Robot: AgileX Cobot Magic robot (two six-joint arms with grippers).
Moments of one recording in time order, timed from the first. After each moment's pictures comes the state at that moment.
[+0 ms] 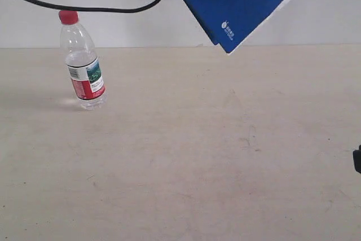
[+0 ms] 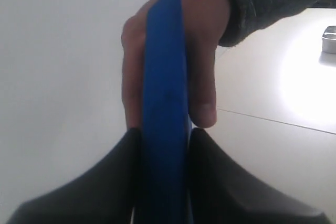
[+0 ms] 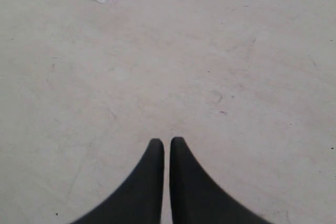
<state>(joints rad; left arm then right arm) -0.48 1.82 -1.57 -1.71 0.42 1.90 0.08 0.43 -0.44 0.67 0.82 -0.76</state>
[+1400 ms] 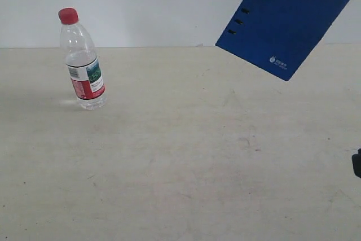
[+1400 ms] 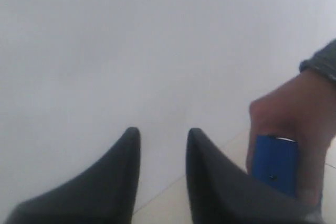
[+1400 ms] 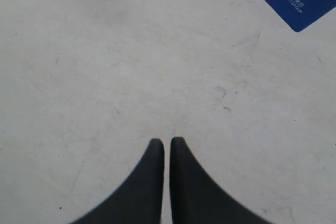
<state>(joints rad) -0.49 1.76 -1.61 -1.73 0.11 1.79 0.08 0.43 -0.44 0.67 0.83 -0.76</state>
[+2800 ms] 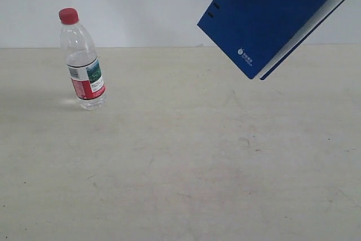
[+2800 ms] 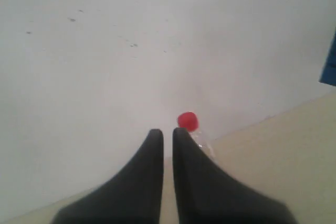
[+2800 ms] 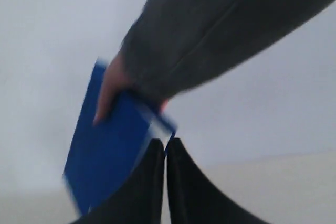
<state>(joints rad) -0.49 0.45 -0.45 -1.74 -0.44 2.01 0.08 0.43 -0.45 0.87 0.00 -0.65</state>
